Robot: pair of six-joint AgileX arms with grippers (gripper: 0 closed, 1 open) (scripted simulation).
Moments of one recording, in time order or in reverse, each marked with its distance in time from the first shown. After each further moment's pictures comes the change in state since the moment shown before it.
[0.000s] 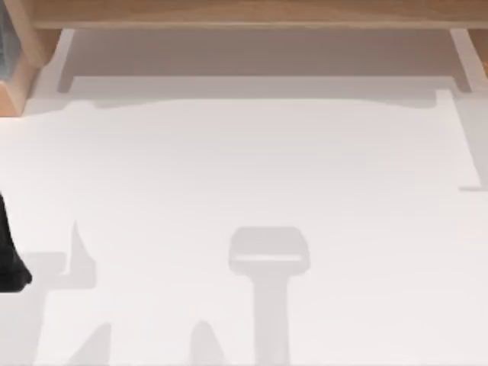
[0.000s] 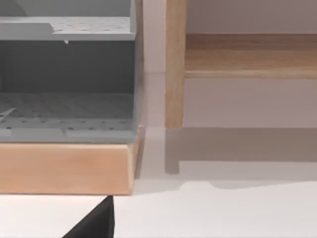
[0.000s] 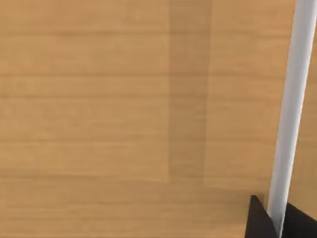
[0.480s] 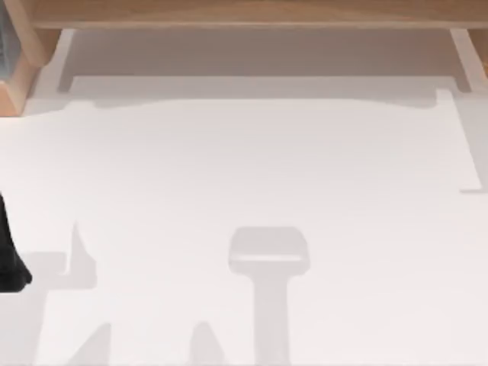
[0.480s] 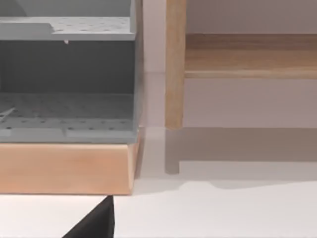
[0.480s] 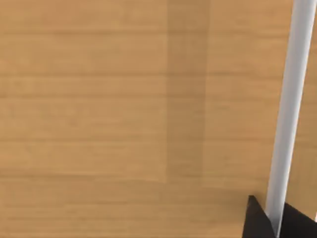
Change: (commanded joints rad) left arm 0.000 0.000 0.000 0.000 0.000 0.000; right arm -0.008 -0.008 -0.014 0.013 -0.008 -0.002
